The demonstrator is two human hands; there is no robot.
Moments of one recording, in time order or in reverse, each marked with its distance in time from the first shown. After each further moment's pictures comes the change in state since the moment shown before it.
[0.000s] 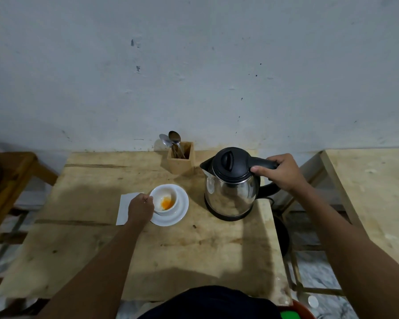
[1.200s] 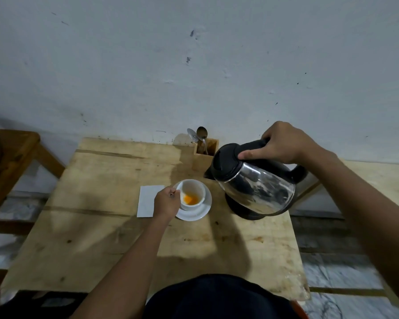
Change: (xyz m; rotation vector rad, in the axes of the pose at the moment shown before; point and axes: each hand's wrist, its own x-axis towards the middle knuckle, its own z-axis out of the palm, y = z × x) left_hand 0.008 -0.021 -0.009 -0.207 -0.154 0.067; right_hand 0.020 -0.176 0.070 -0.770 -0.224 -0.019
